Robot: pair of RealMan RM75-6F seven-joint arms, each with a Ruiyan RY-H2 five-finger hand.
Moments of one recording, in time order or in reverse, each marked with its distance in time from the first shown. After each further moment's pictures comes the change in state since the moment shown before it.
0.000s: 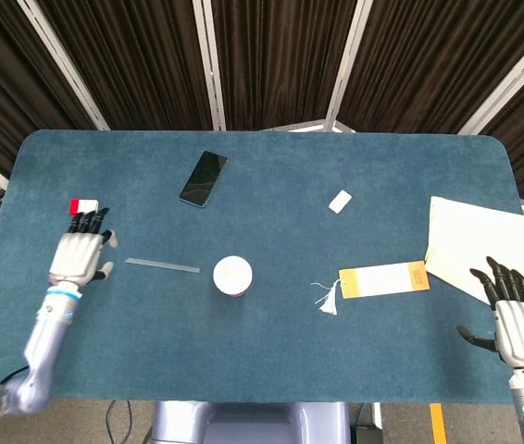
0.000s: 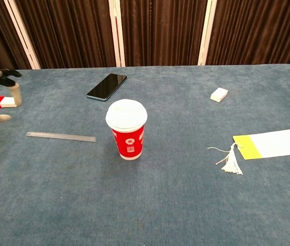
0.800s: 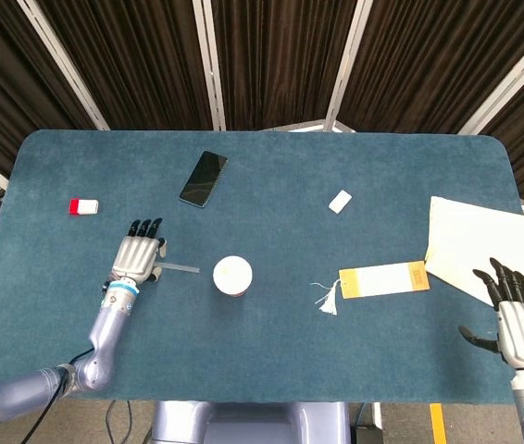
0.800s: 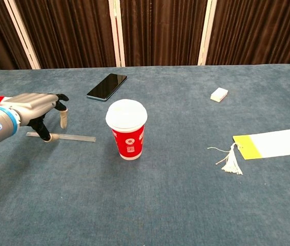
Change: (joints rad) left arm -0.164 -0.260 0.012 0.193 -0.153 -0.057 0.110; right arm -0.004 0.007 0.003 -0.016 0.015 -0.002 0.005
